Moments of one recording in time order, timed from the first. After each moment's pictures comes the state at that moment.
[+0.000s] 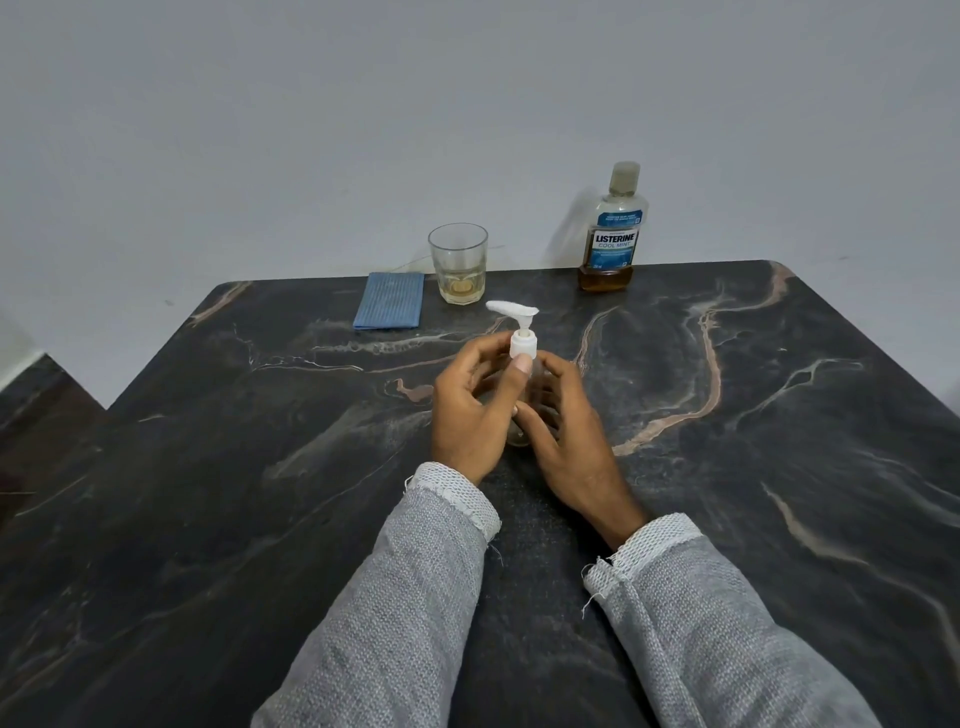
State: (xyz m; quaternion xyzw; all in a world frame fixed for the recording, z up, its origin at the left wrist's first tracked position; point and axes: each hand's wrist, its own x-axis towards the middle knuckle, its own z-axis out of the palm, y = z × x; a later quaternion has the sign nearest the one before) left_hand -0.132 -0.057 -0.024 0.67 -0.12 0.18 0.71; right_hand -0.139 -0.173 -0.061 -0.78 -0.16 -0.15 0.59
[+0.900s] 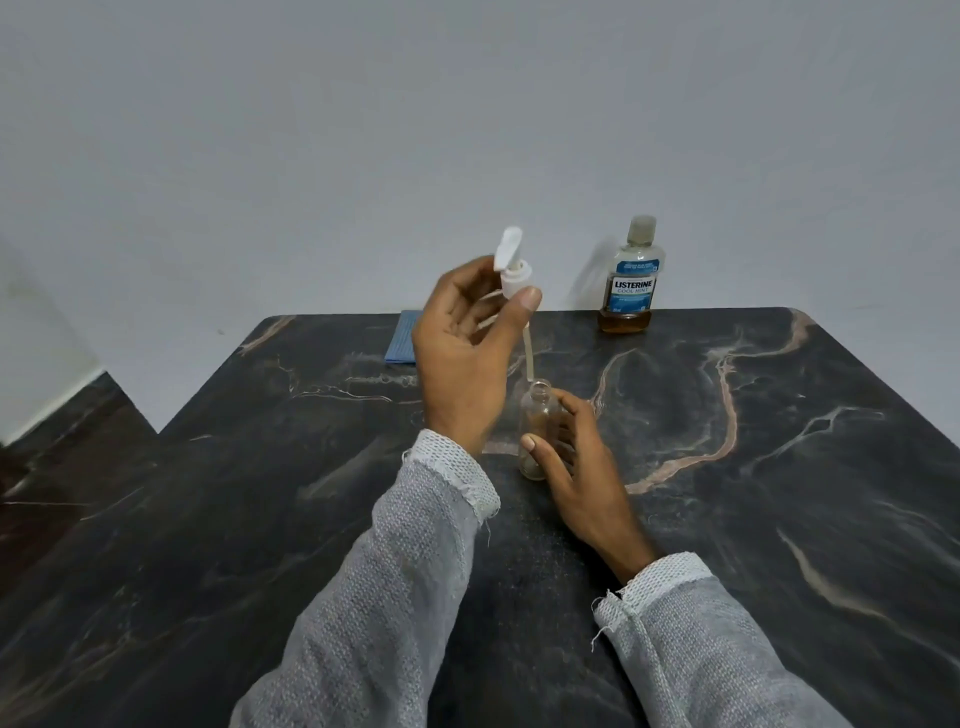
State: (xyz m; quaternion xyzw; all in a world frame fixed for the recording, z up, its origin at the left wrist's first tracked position) left_hand -0.139 -0.052 0.073 0.58 -0.13 0.30 0.75; right_hand -0.139 -0.173 -0.061 -0.77 -0.15 -0.13 0.60
